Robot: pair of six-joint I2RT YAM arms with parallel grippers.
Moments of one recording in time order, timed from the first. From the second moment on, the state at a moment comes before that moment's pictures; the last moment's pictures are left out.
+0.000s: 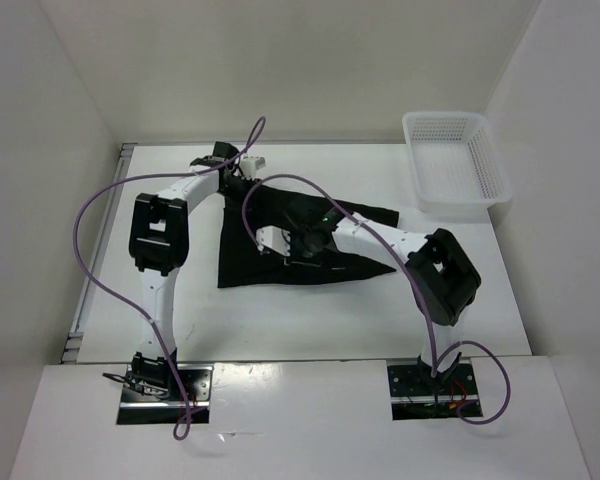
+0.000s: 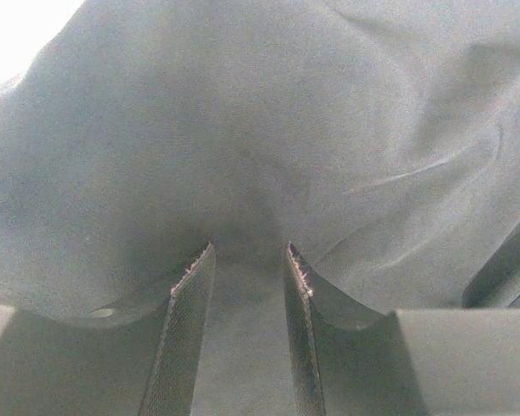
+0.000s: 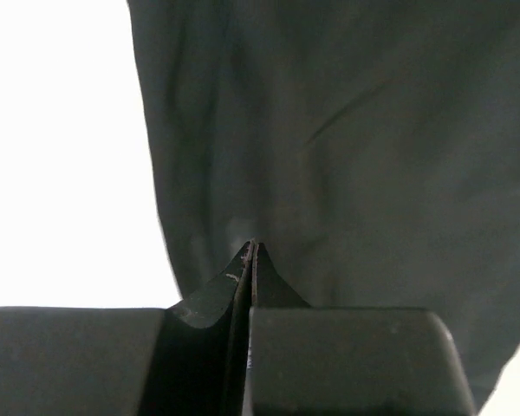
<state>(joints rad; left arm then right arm) -0.18 2.29 1.82 -0.68 0.46 0.06 0.76 1.84 1.29 -0.60 -0.16 -0.78</state>
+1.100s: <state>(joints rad) -0.18 2.27 1.78 -0.63 0.44 0.05 0.74 1.88 1.22 -0.55 -0.15 -0.77</state>
